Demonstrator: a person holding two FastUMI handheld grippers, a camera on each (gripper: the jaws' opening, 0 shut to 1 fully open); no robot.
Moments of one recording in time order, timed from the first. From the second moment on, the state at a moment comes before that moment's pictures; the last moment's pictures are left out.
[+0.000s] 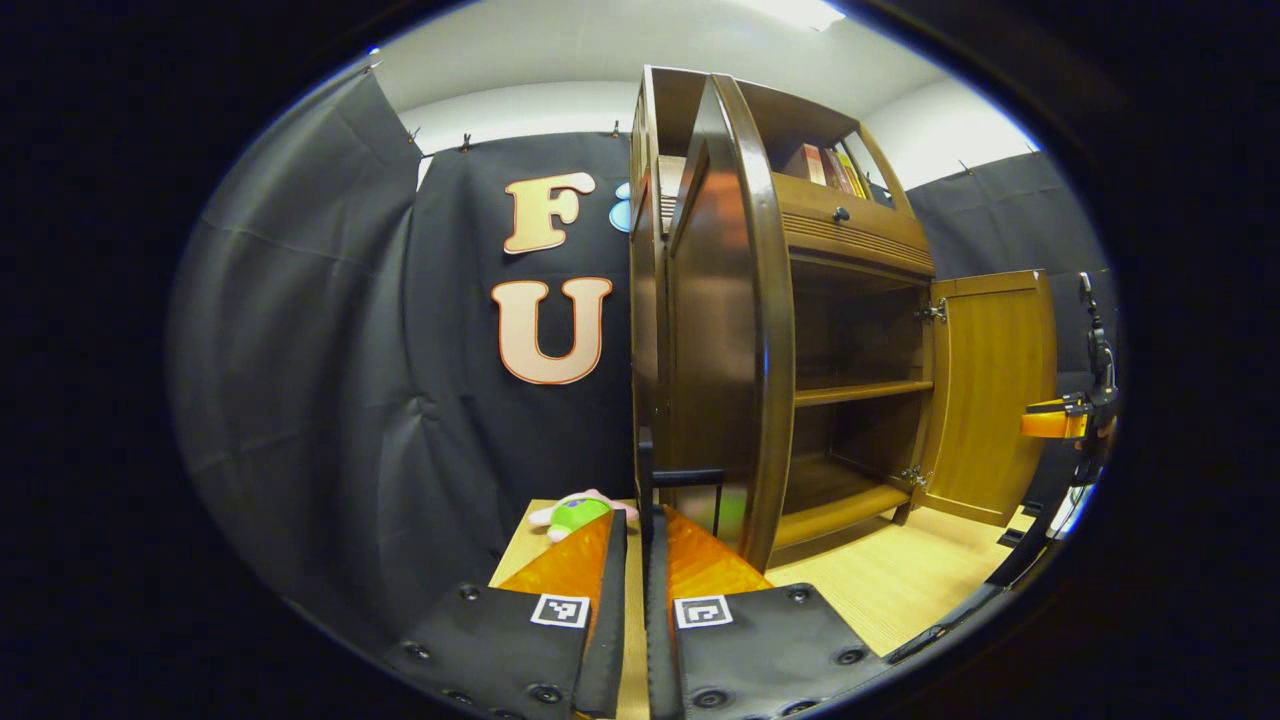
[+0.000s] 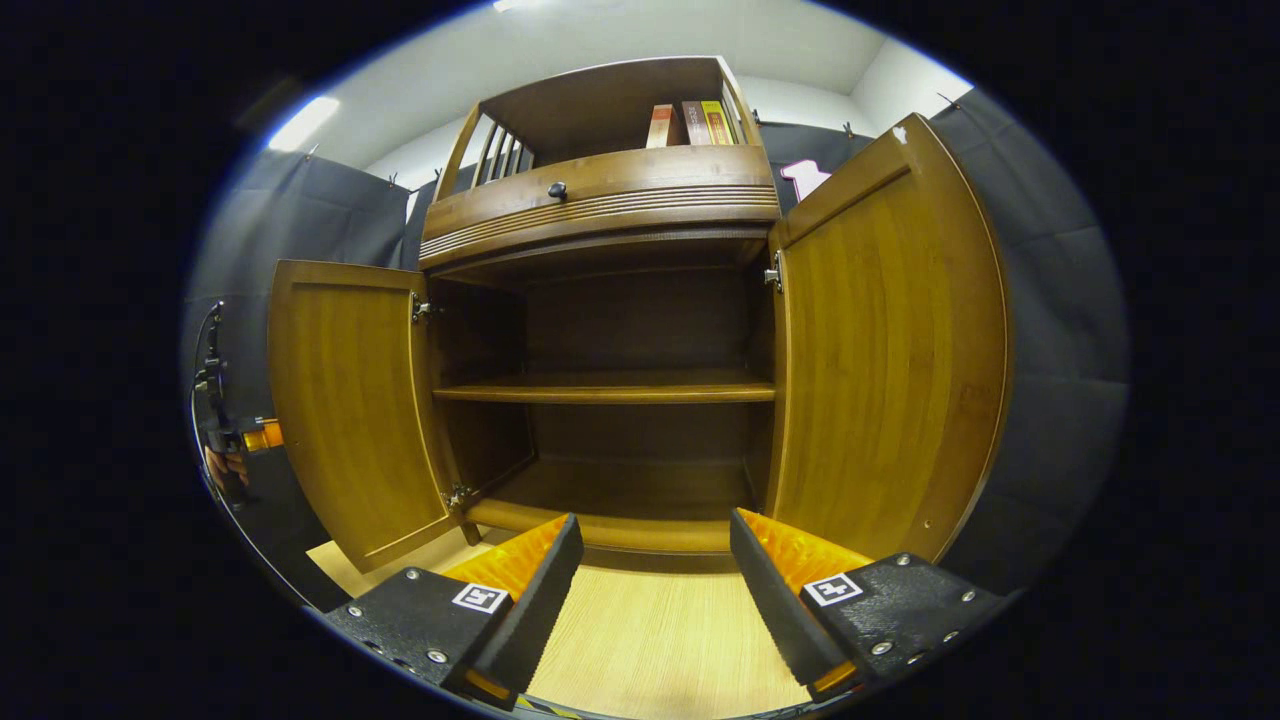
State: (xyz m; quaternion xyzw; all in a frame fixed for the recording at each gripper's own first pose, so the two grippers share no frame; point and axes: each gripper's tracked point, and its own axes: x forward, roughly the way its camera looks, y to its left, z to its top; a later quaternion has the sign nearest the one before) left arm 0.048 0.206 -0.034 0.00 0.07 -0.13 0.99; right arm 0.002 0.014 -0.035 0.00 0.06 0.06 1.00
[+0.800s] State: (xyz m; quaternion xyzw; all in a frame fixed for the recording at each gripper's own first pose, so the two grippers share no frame) left arm -0.021 0.113 0.063 -0.01 -0.01 -0.10 1.00; right arm 0.023 0.014 -0.030 0.01 0.05 0.10 0.99
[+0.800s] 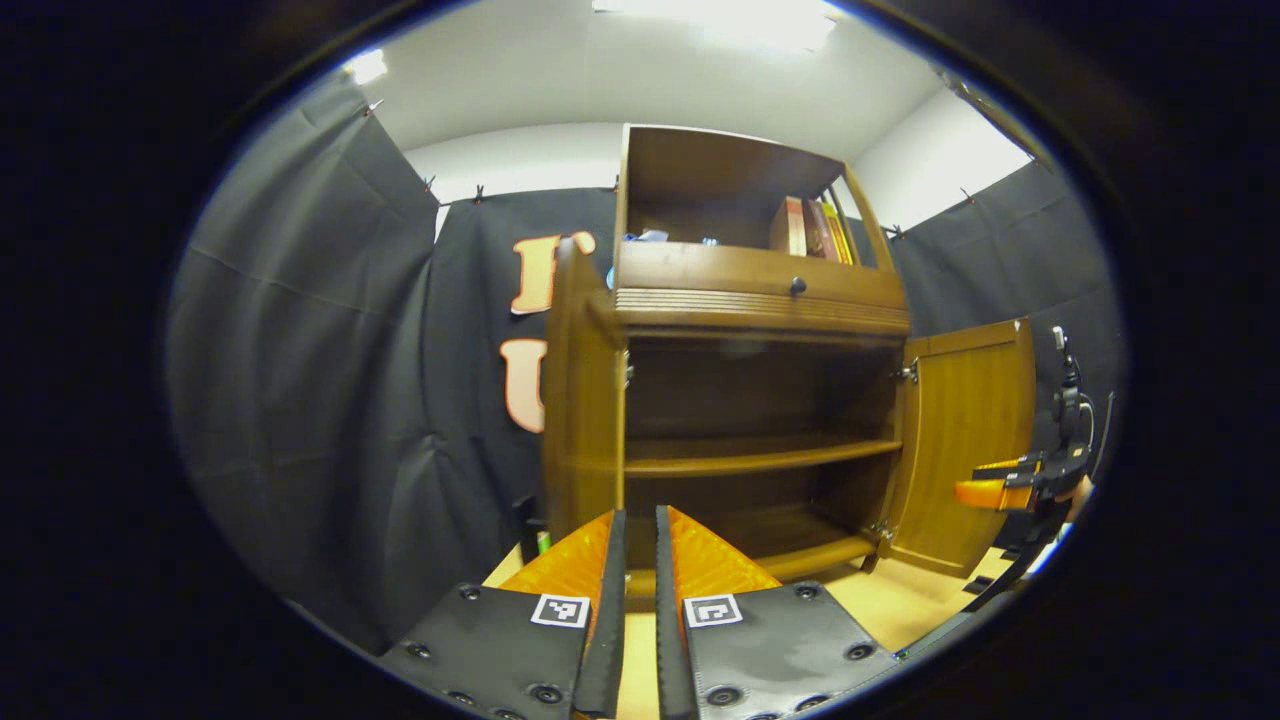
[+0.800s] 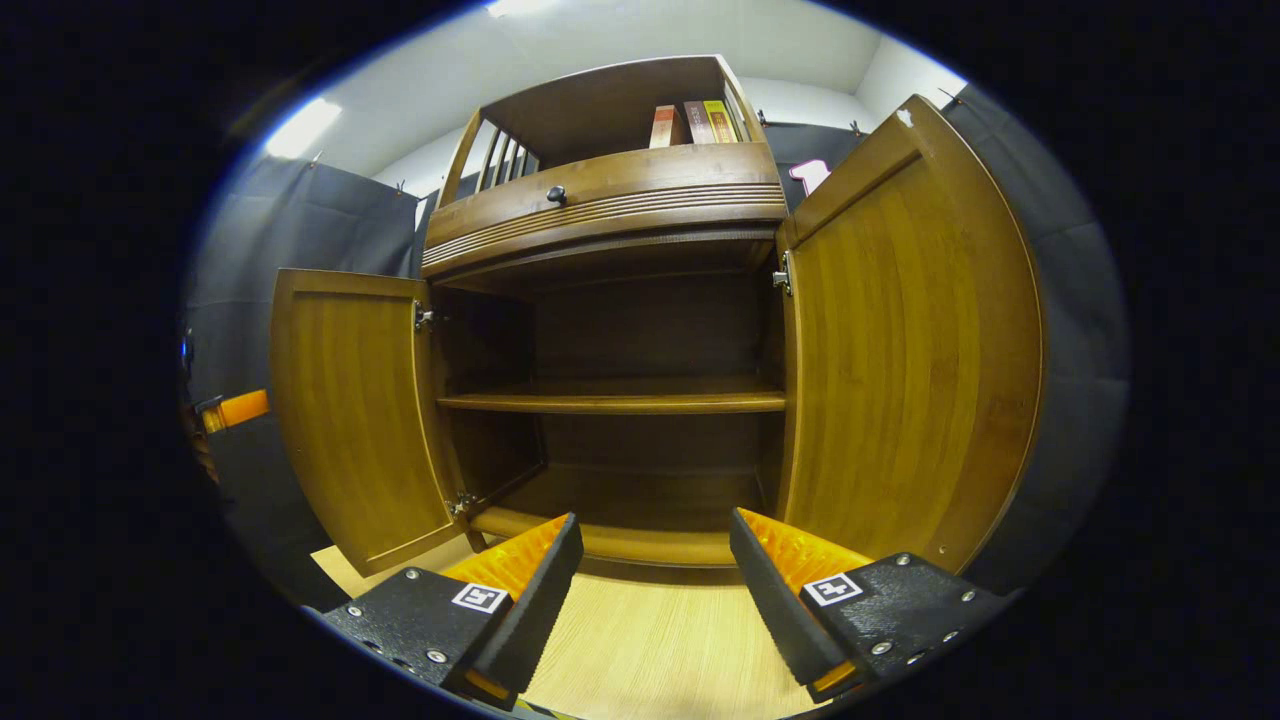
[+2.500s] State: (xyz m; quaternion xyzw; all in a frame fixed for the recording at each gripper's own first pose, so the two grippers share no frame) left arm 0.018 0.023 -0.014 0.02 0.02 0.02 1.00; right arm 0.007 -0.032 -0.030 0.00 0.05 0.06 1.00
